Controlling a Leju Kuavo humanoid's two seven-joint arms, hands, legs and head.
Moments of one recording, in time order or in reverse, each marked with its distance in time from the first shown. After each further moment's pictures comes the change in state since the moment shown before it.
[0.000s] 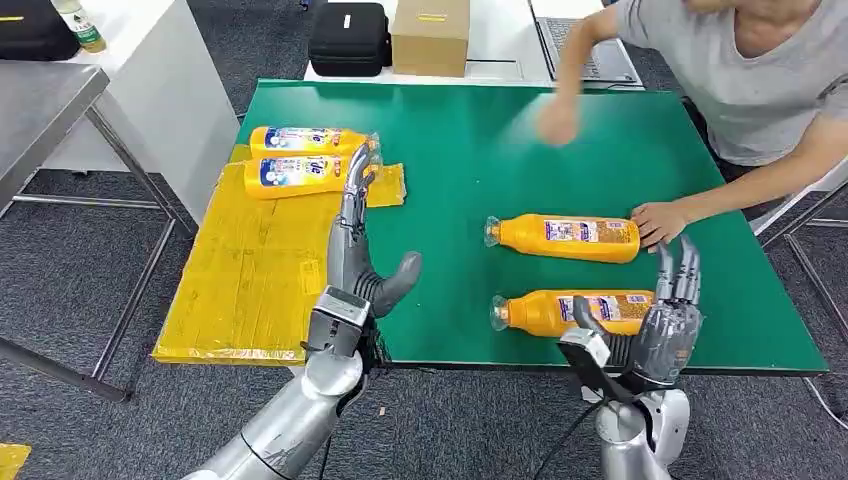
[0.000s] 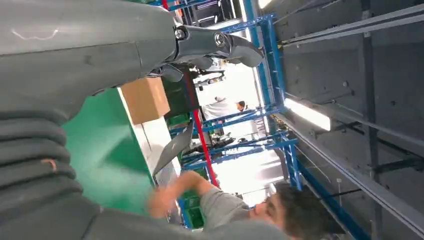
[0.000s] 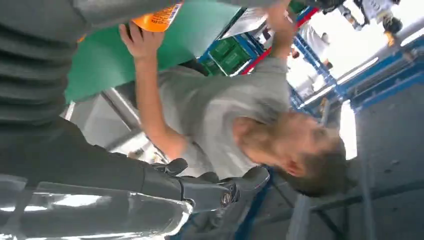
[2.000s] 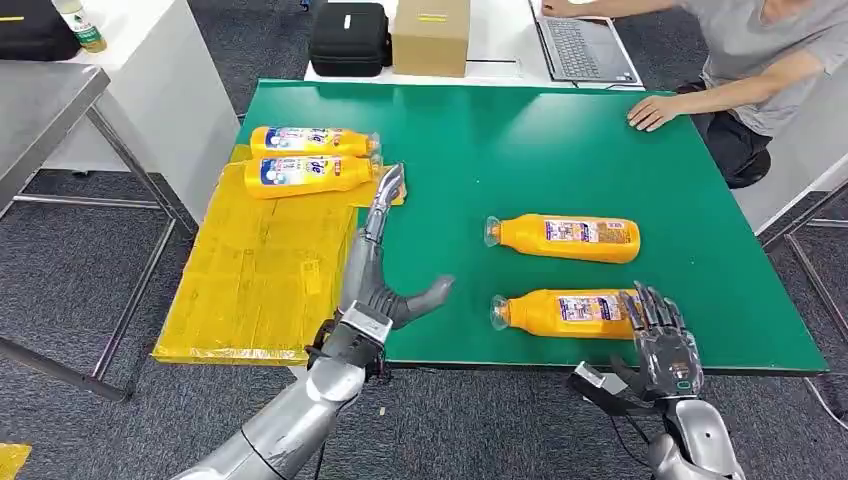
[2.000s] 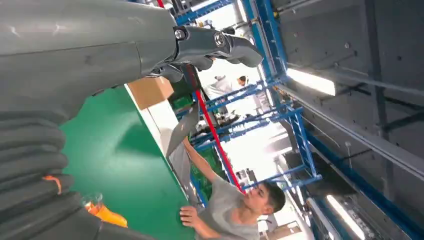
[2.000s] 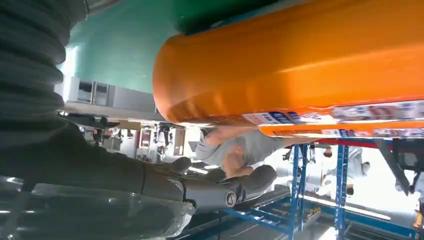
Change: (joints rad) left arm -0.017 0.032 -0.056 0.066 -0.035 -0.044 0.000; right arm -0.067 -0.306 0.020 0.464 0.442 0.000 0.244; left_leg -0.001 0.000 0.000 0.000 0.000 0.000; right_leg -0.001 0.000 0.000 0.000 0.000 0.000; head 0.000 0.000
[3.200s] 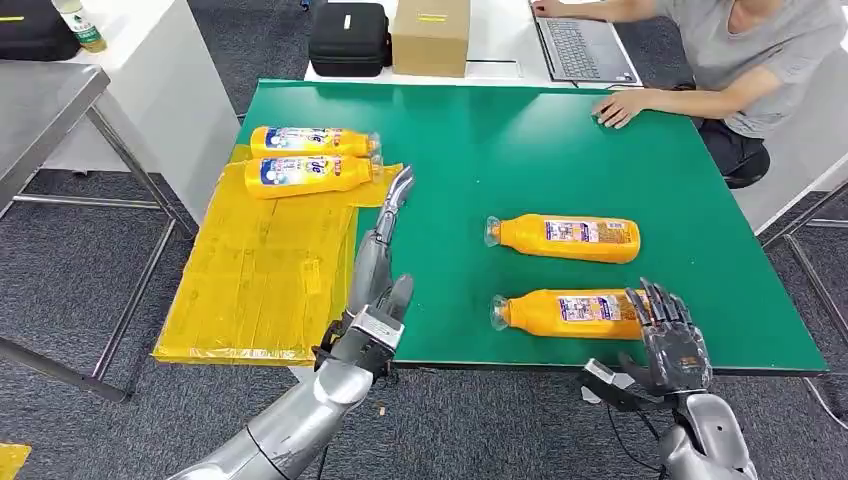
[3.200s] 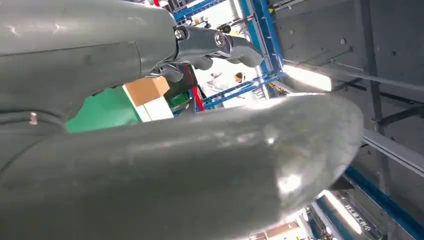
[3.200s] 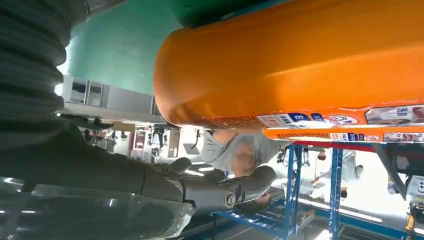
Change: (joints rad) left arm -0.022 -0.003 -0.053 0.018 0.019 0.033 0.000; right arm -0.065 -0.026 -0.056 0.101 -0.005 -0.001 -0.098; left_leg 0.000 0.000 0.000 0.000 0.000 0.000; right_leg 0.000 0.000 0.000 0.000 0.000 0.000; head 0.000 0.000
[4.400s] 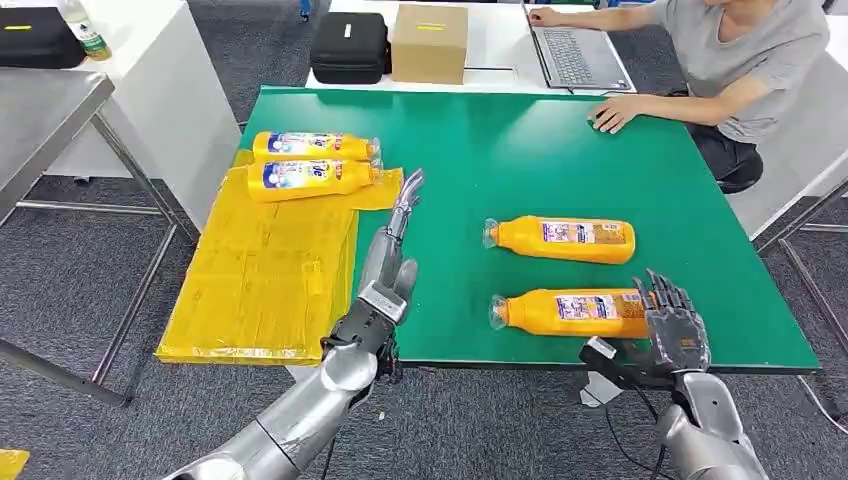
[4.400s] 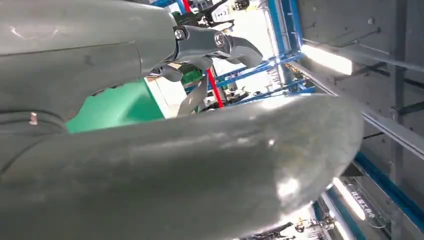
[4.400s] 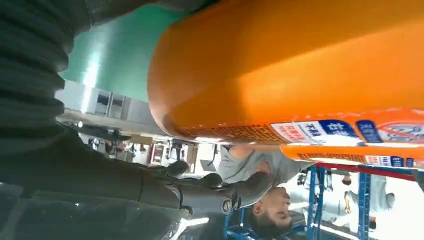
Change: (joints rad) left arm -0.029 -0.045 0.052 0.118 0.063 -0.114 0.000; right arm -0.152 -0.041 0.070 0.289 0.074 0.043 0.124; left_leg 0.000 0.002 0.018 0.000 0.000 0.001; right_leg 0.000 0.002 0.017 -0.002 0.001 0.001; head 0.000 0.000
